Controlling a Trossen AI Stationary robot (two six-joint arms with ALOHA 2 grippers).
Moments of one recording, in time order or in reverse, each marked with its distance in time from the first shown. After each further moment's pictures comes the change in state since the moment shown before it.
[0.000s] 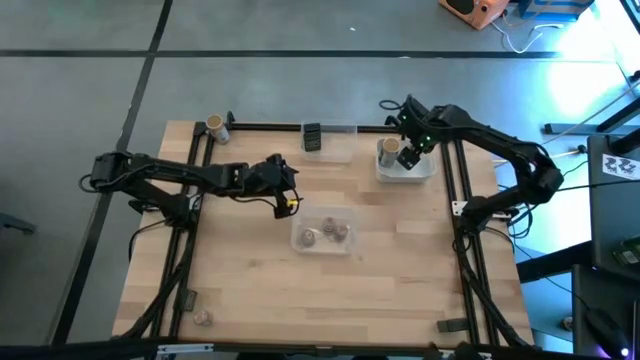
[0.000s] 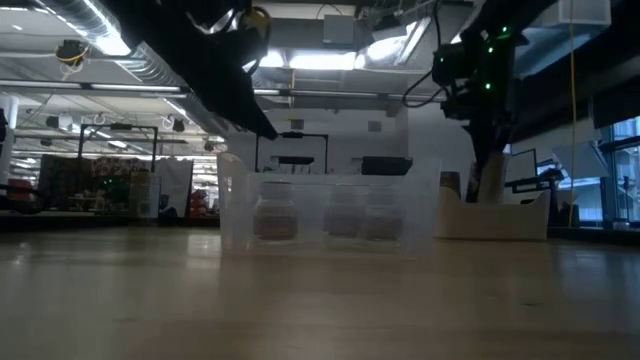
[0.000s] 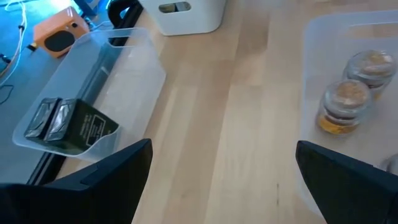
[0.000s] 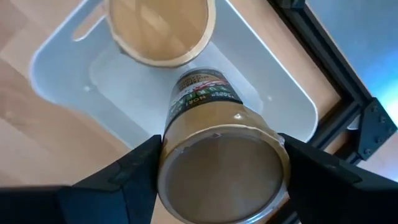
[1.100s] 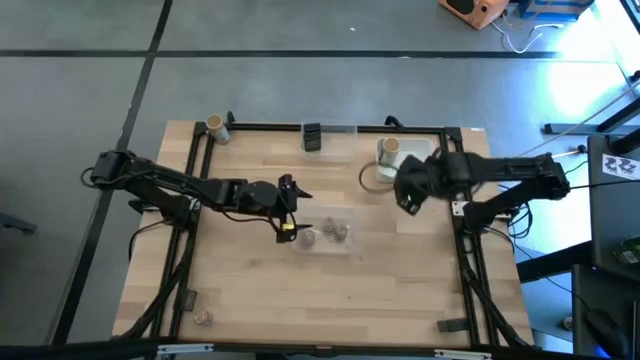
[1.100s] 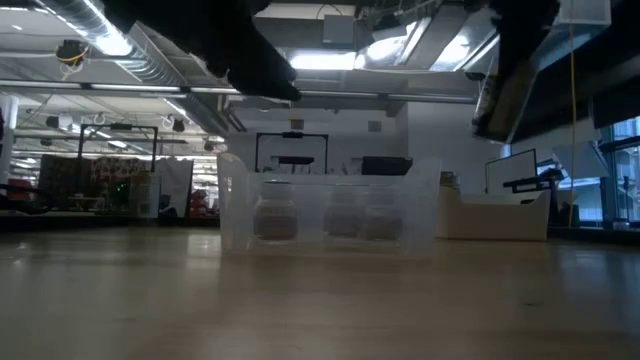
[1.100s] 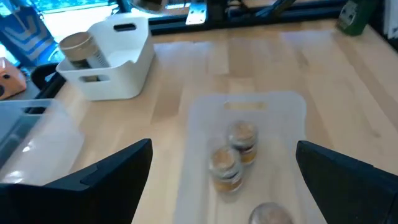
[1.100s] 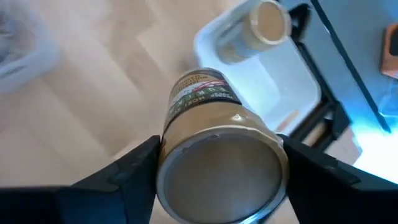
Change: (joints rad) left arm -0.196 0.013 0.000 0.198 0.086 -0.089; right arm 0.833 -0.065 0.269 -0.473 0.309 0.695
